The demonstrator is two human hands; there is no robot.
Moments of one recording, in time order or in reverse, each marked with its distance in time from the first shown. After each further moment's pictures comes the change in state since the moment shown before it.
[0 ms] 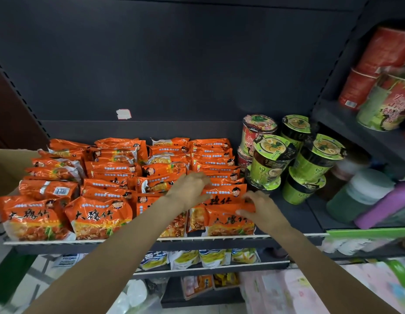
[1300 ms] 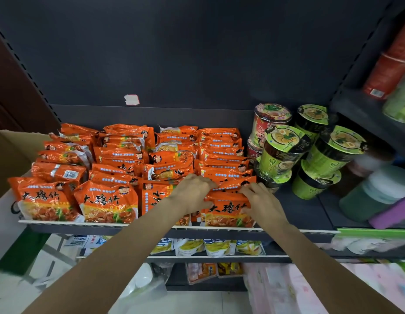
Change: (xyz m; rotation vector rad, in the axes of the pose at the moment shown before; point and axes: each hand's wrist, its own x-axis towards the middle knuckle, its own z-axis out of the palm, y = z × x) left_hand -0.017 0.008 0.018 0.069 -0.074 0.029; right_hand 0.006 -0.008 0.015 -0.380 0.018 -0.201
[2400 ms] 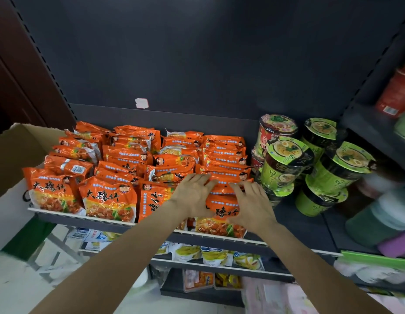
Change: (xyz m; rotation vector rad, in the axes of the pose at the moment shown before) left_hand 0.012 0.012 0.006 0.111 0.041 -0.158; right_hand 0.022 0.000 -0.002 -0.054 0.039 -0.128
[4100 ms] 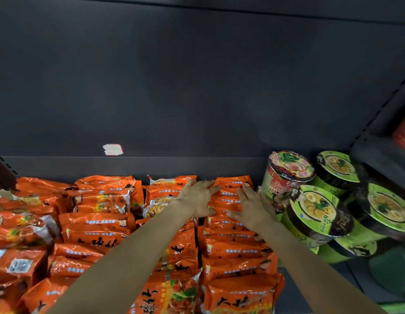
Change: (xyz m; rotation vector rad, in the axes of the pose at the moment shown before) left_hand 0.168 -0.098 -0.012 -0.003 -0.107 0.137; right_hand 0.160 0.030 -0.011 -0.002 -0.252 0.365
